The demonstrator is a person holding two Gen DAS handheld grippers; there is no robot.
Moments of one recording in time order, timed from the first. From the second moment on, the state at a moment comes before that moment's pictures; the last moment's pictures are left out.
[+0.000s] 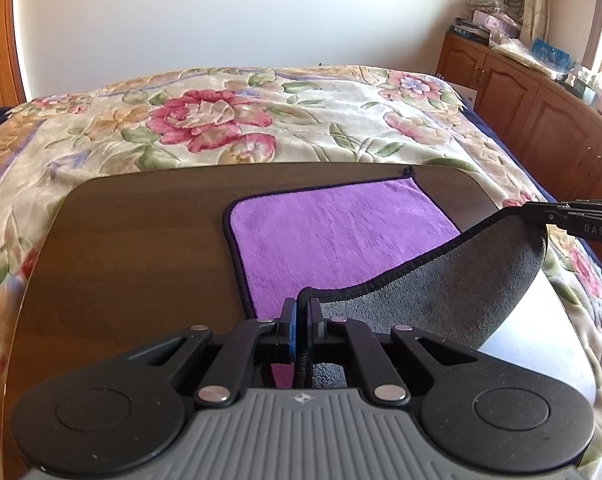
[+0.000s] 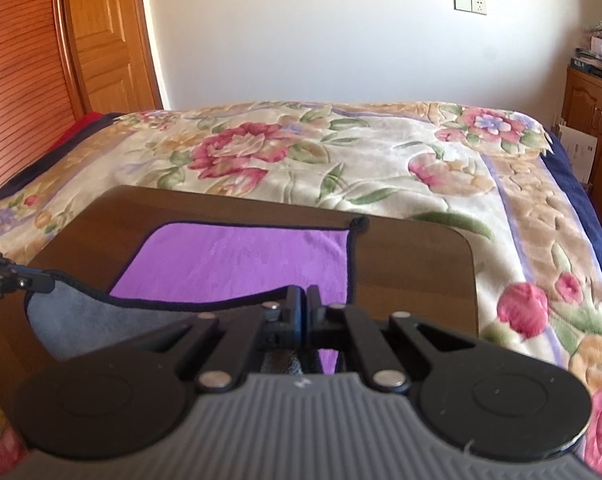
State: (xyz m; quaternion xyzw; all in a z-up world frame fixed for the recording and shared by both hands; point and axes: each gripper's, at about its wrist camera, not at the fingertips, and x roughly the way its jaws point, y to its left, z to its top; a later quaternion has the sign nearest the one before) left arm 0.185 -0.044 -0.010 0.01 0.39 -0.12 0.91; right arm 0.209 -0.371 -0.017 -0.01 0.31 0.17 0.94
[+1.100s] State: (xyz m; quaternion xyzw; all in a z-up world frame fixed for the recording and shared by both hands) left arm 0.259 -0.040 -0.016 0.01 0.38 -0.12 0.91; right arm 0.262 -0.362 -0.018 -0.02 0.27 0.19 0.94
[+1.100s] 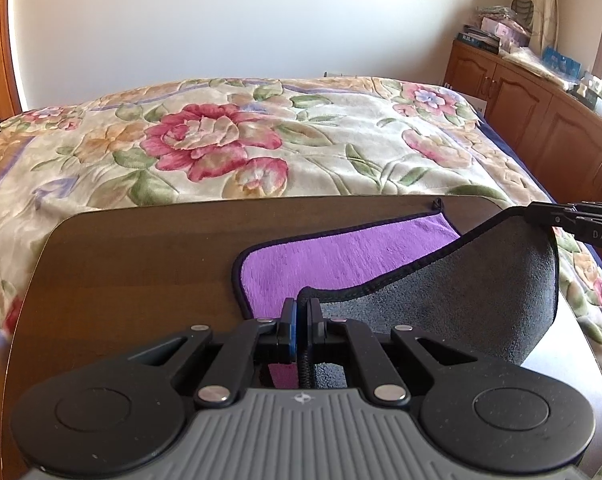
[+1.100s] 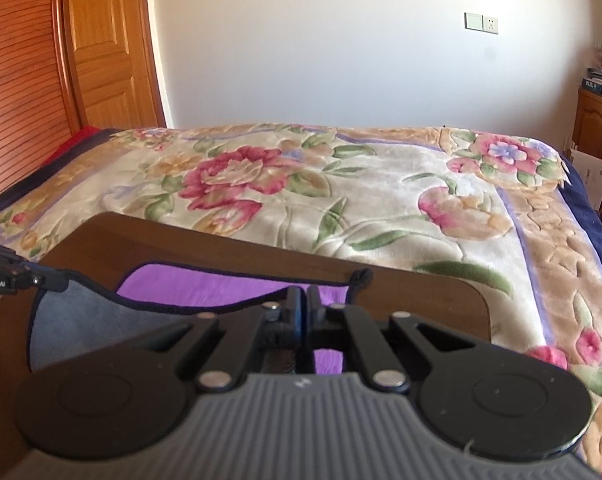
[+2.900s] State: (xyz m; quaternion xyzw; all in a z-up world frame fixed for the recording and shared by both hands) left arm 0.342 -0.035 -0.031 0.00 0.38 -0.10 0.92; right arm 0.334 -0.357 -0.039 -0.03 0.28 0.18 0.94
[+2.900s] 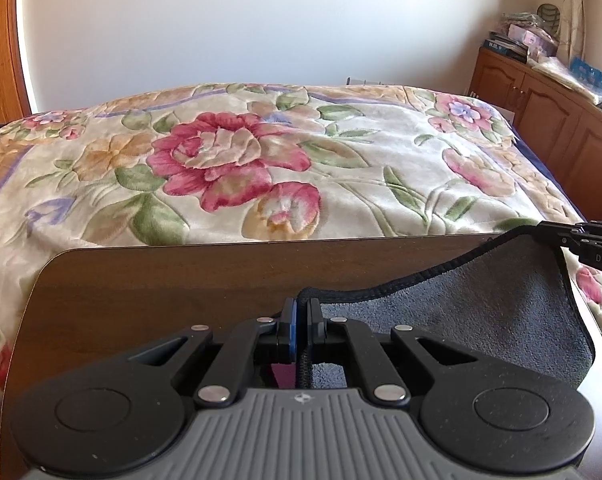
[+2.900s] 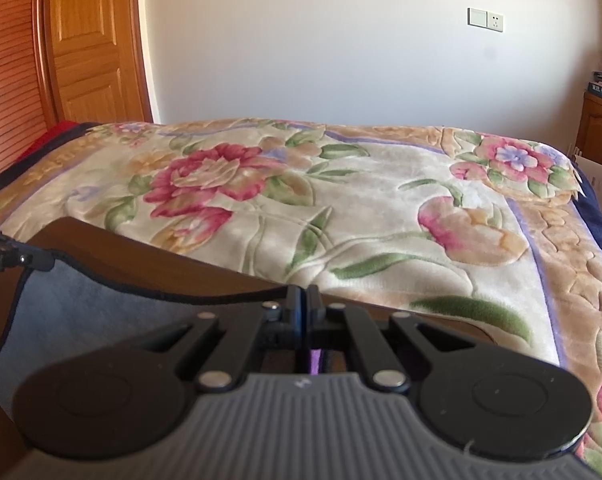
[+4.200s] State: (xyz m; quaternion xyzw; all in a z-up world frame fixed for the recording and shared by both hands) left arm 0.348 -0.039 -0.063 0.01 0.38 -0.06 0.92; right arm 0.344 -0.366 -0.071 -0.03 0.30 0.15 0.94
